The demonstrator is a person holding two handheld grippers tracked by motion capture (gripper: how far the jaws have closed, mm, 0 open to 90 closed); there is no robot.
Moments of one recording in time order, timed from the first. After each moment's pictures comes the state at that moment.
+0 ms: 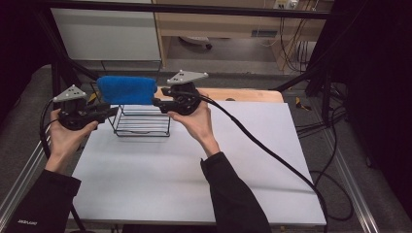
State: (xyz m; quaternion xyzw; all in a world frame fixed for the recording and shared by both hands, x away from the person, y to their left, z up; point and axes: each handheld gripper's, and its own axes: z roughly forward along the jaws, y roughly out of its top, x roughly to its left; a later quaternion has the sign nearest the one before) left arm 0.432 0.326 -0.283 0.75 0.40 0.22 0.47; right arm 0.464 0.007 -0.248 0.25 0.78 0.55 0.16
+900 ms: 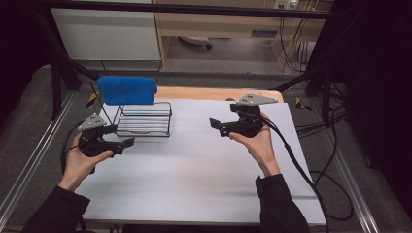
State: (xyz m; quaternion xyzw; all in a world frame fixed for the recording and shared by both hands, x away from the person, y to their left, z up) left arm 0.406 0.295 -0.354 0.77 0.40 0.19 0.45; right arm 0.431 -0.147 -0.294 0.35 0.76 0.52 0.18
